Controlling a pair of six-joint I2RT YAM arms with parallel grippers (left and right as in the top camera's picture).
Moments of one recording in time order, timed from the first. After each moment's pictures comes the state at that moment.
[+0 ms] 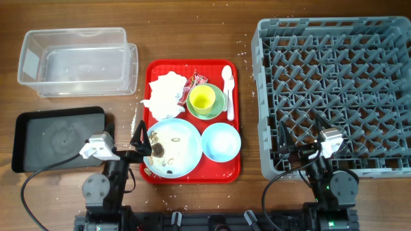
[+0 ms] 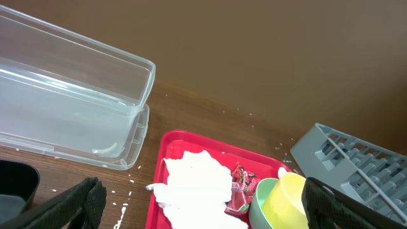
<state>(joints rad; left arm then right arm) -0.01 0.01 0.01 -0.06 0.11 -0.41 0.02 0.01 0.01 0.01 -0.21 0.13</state>
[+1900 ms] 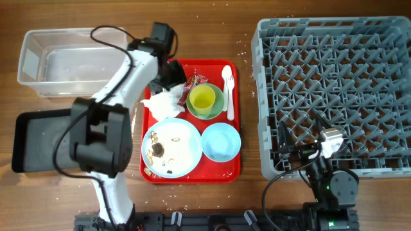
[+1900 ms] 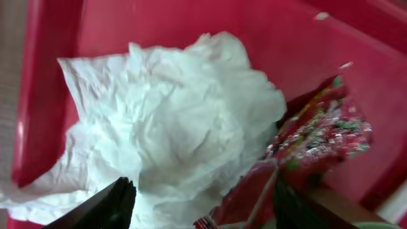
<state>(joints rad) -0.27 2.05 1.56 -0.90 0.05 -0.62 0.02 0.01 0.01 0.01 -0.20 0.13</state>
